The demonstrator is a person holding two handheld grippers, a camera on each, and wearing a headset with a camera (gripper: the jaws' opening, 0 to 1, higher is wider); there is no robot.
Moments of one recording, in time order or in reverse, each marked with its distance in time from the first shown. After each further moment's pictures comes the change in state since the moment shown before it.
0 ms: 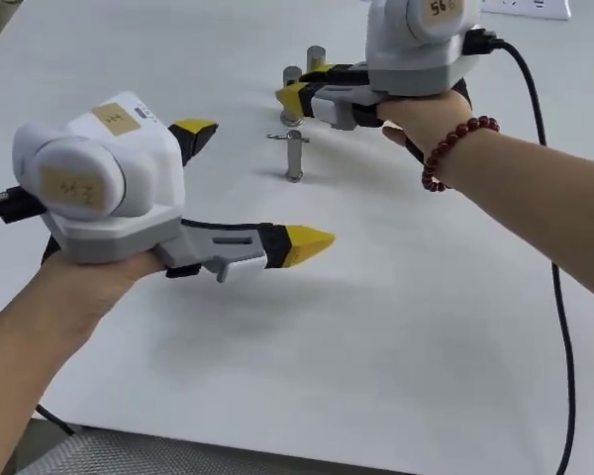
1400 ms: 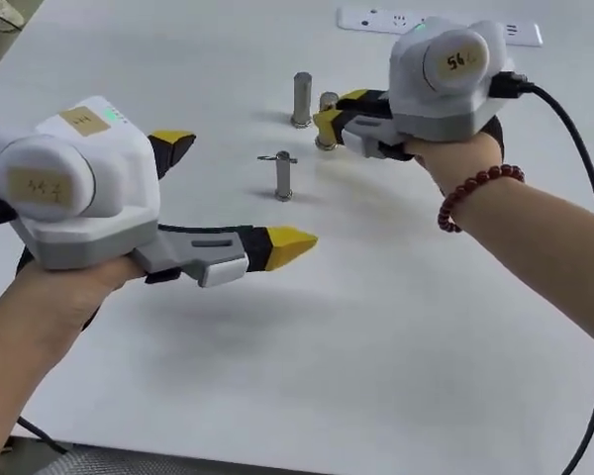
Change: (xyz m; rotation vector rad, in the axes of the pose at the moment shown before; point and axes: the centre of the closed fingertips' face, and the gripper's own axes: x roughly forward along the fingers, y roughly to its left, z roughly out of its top) left arm -0.015 0.004 0.016 -0.029 -0.016 0.030; right arm -0.062 -0.014 -0.004 -0.135 0.039 -0.203
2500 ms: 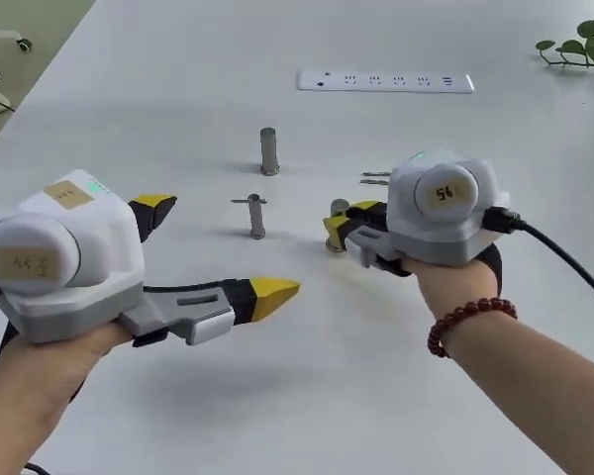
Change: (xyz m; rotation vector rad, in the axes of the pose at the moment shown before) left arm -0.027 -0.031 0.009 0.006 -0.013 0.019; right arm -0.075 0.040 -0.049 0.165 0.033 -0.165
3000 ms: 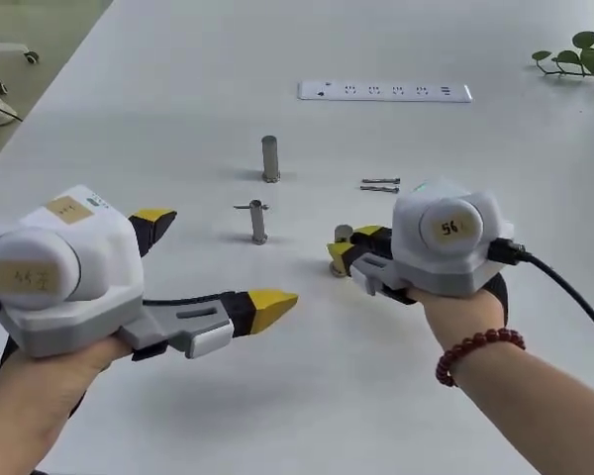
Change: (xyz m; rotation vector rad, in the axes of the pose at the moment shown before) left arm -0.008 -0.007 -0.005 -0.006 0.011 0.004; right arm -0.010 0.010 -0.018 -0.010 0.004 0.012
